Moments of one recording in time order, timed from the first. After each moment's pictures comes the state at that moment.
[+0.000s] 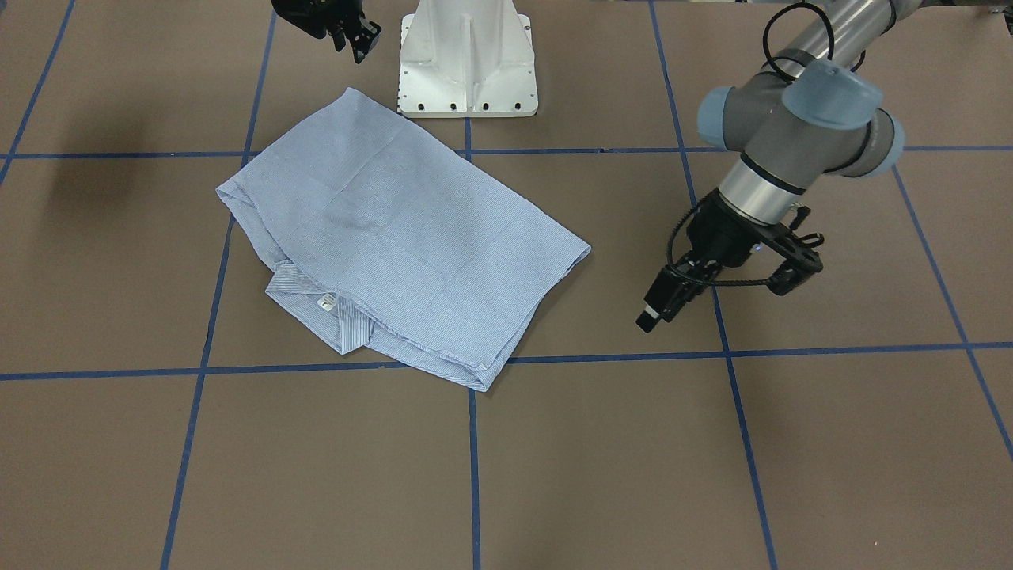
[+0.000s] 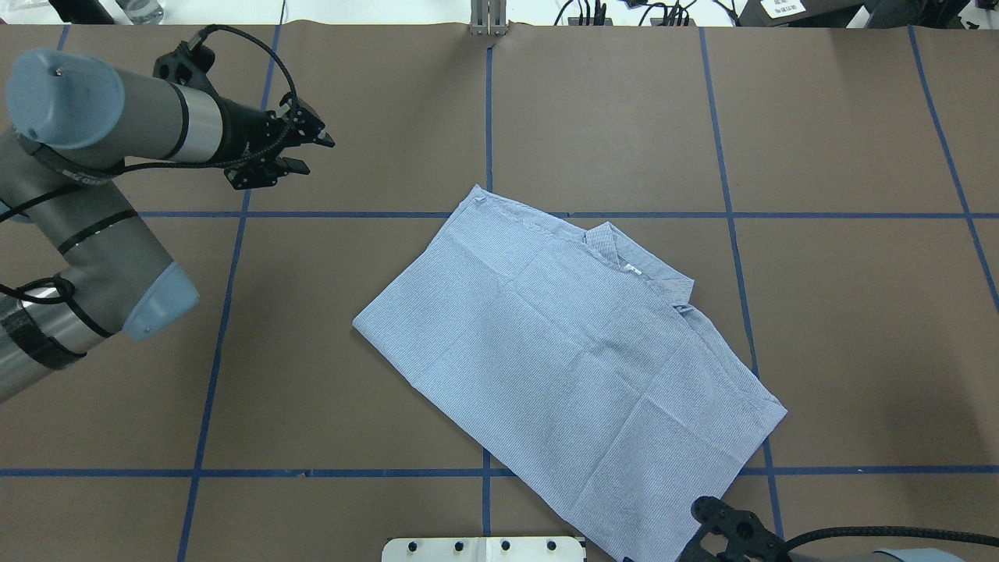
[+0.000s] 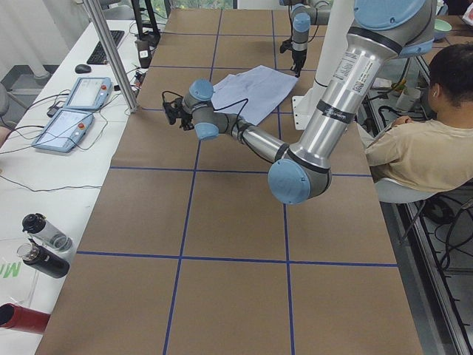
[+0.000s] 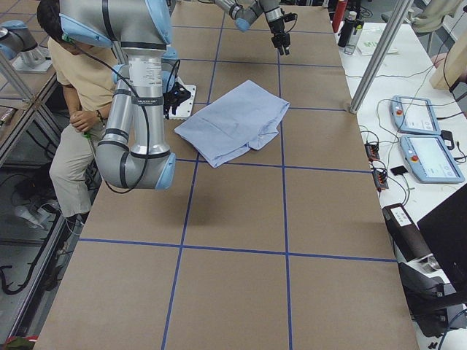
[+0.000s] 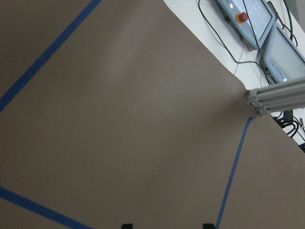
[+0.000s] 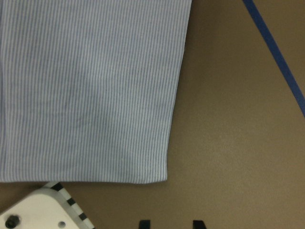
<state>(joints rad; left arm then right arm) -0.80 -2.00 -1.67 -2.27 -1.94 -1.82 -0.07 -1.38 2.33 -1.80 1.63 2.26</state>
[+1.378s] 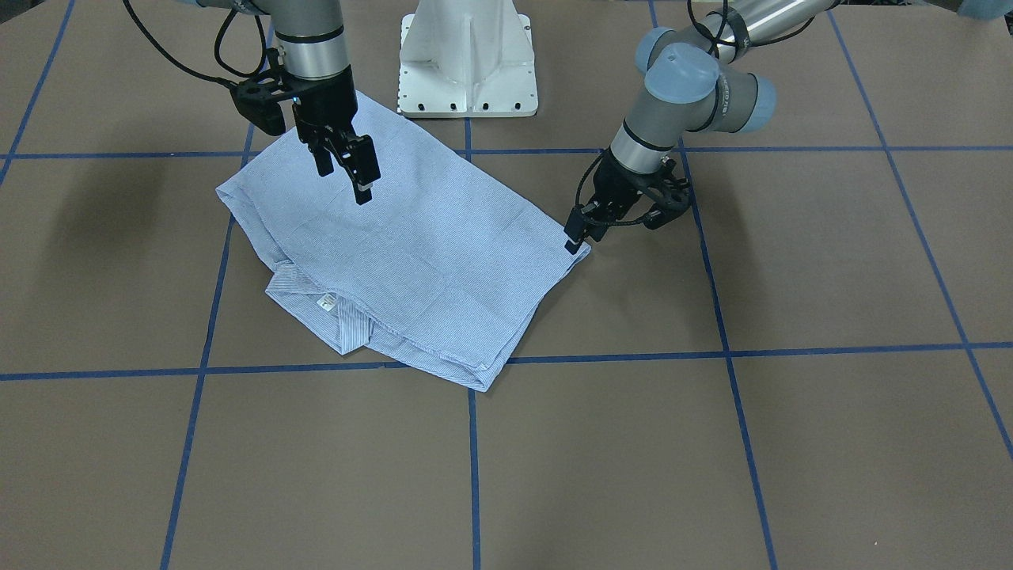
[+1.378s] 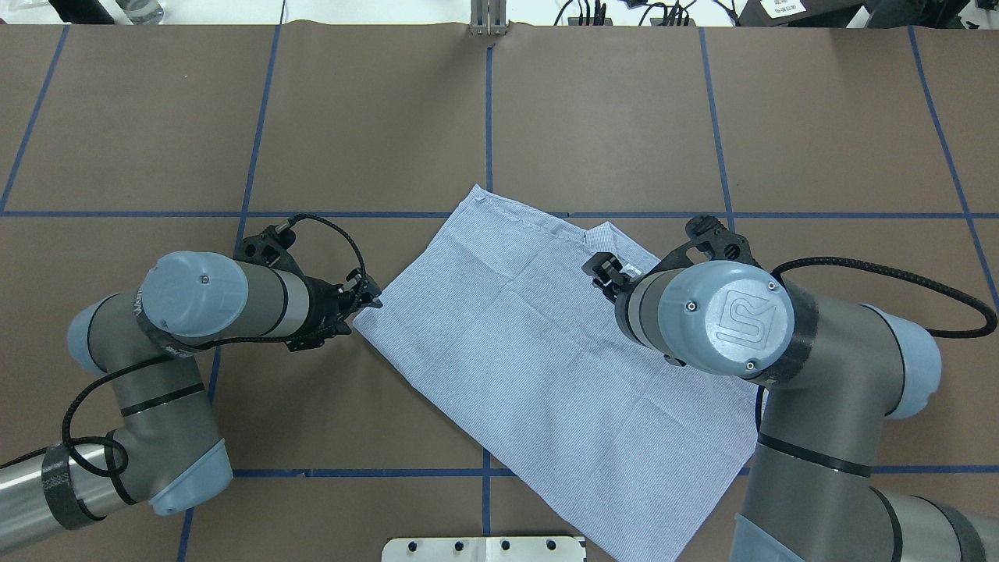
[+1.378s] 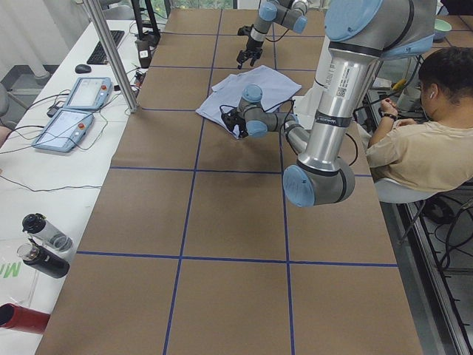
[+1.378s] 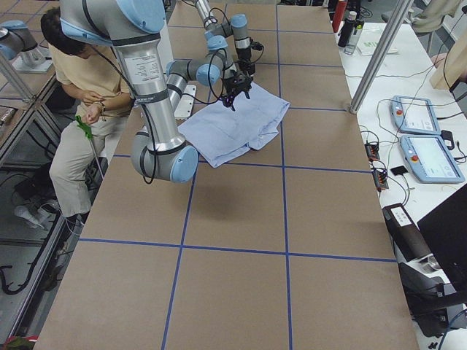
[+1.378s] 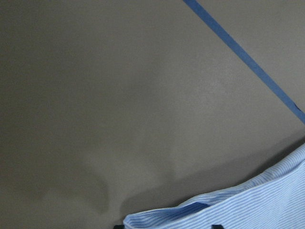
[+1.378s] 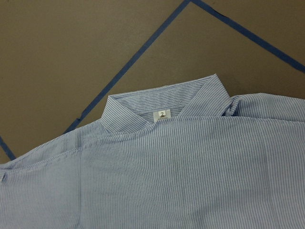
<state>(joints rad) -0.49 -1.91 -1.73 -2.15 -1.77 -1.93 0.41 -1.16 2.11 -1.70 1.53 2.12</state>
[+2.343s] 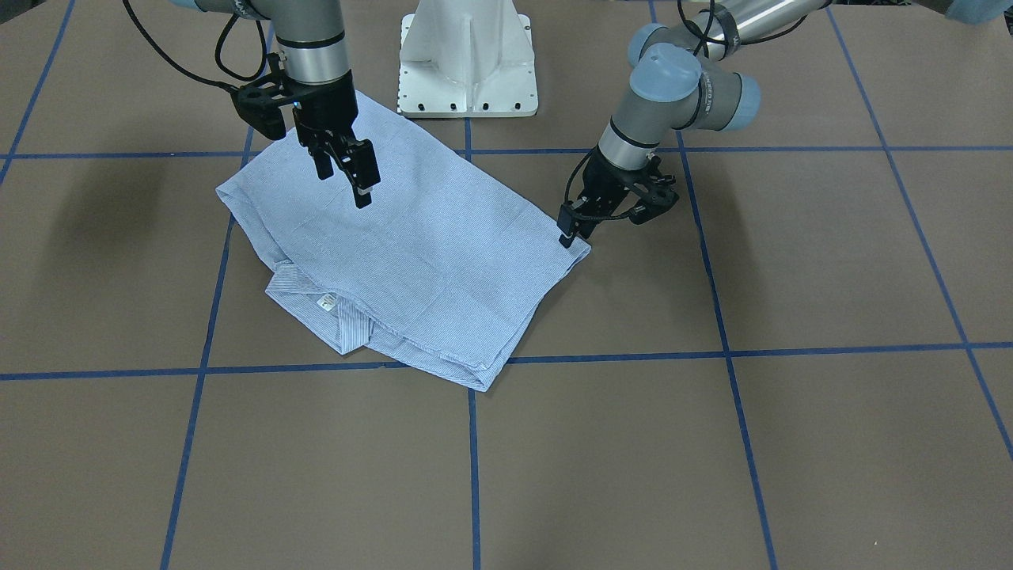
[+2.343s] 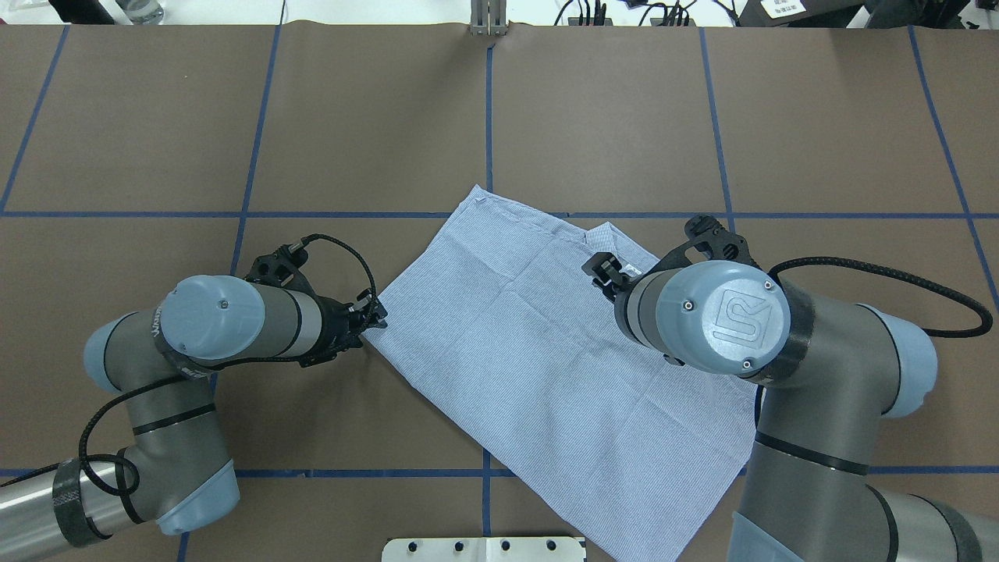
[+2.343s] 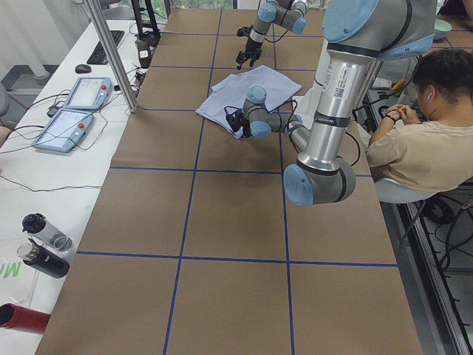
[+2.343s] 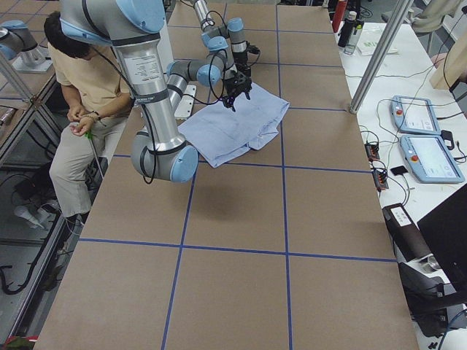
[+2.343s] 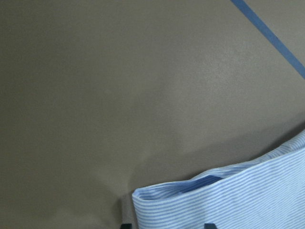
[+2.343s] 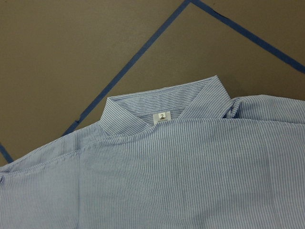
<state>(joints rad) -0.45 -1.91 -1.72 -2.15 -1.73 -1.93 0.41 -1.16 2.10 -1.70 1.53 2.12</state>
